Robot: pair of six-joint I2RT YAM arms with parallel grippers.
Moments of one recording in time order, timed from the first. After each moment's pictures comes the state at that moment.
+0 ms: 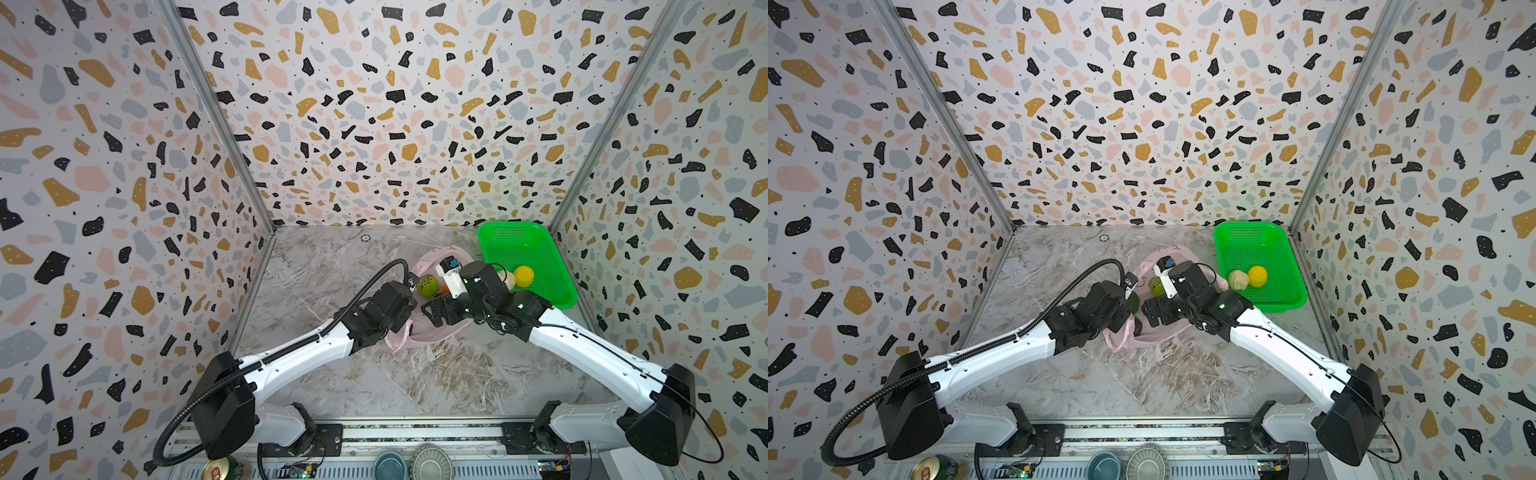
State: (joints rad) left arm -0.84 1.35 0.98 -0.41 -0.40 0.04; right arm 0.80 1.29 1.13 -0.58 -0.05 0.27
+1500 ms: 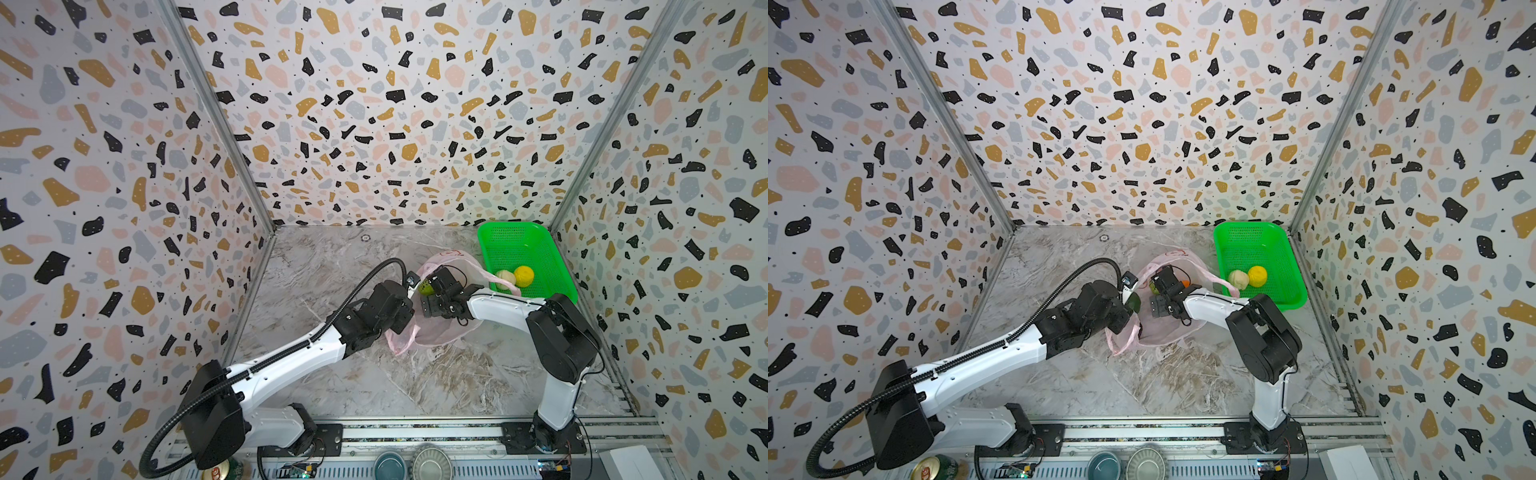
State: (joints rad) left arm -0.85 1.29 0.96 -0.35 -0.26 0.02; right arm 0.67 1.87 1.16 -0.31 0.23 0.36
